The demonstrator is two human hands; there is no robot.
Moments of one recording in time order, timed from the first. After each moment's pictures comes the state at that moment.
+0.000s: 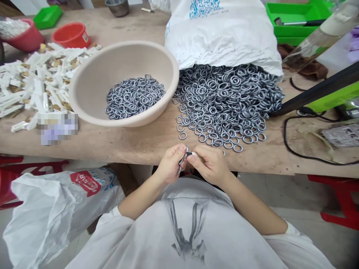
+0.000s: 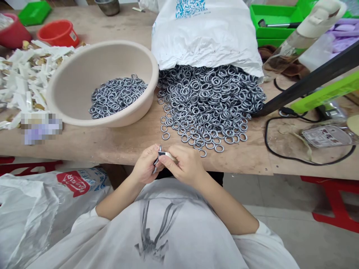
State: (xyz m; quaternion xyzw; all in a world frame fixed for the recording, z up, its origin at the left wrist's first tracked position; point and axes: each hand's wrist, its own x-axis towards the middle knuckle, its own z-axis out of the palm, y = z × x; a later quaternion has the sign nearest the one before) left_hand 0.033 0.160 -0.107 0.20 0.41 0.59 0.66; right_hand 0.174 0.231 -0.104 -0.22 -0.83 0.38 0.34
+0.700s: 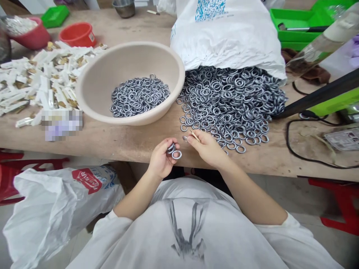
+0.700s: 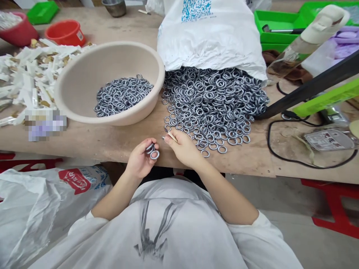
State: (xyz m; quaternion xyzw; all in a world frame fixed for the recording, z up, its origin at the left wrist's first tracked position) left_hand -0.001 0.162 -0.109 0.04 0.43 0.65 0.63; right_hand 0.138 0.260 -0.111 -0.30 -0.79 0.47 0.24
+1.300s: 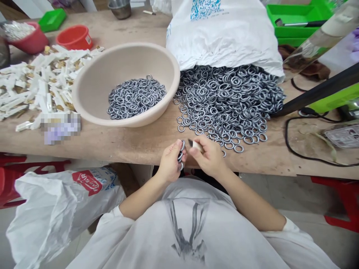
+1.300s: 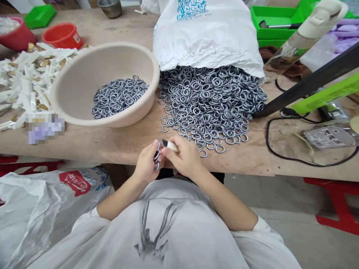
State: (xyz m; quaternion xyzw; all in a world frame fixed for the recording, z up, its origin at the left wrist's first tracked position) left_hand 0.034 0.168 -0.111 0.14 0.47 0.61 0.62; right_hand 0.159 0.239 -0.113 -0.26 -0.79 0.41 0.38
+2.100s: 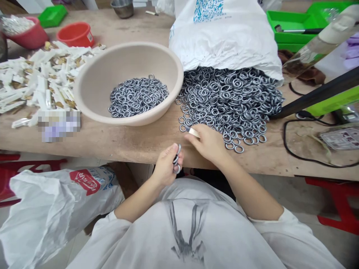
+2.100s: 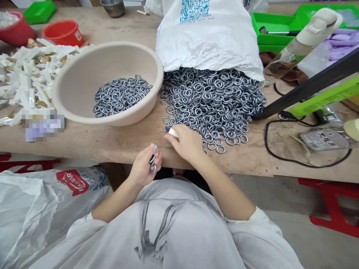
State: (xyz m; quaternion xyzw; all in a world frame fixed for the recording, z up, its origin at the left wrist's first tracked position) left_hand 0.022 0.148 -0.109 0.10 0.45 0.61 0.64; right_hand 0.145 0.277 -0.118 -0.37 -0.89 0.15 0.22
